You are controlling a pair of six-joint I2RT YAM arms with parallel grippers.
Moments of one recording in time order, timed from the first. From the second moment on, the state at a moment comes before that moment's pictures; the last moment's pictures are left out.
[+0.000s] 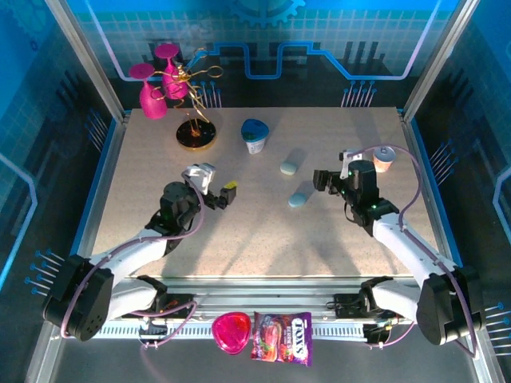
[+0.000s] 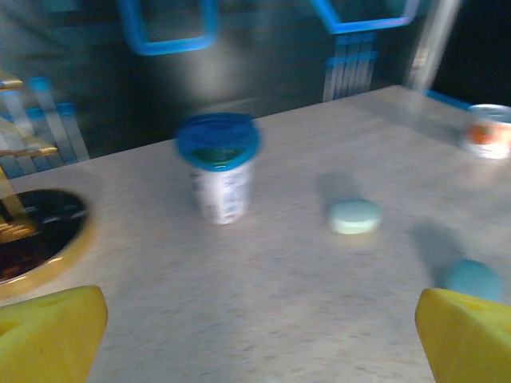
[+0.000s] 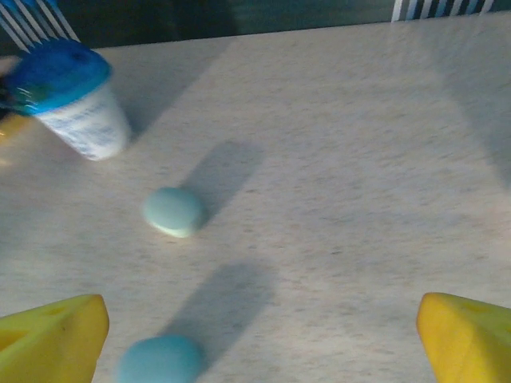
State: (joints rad) left arm -0.36 1.16 0.42 0.56 0.05 0.00; right arm 0.25 1.13 0.65 -0.04 0.12 0.17
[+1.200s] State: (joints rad) left arm 0.01 1.55 0.37 0.80 0.05 -0.09; right arm 0.05 1.53 0.38 0.78 0.01 -0.04
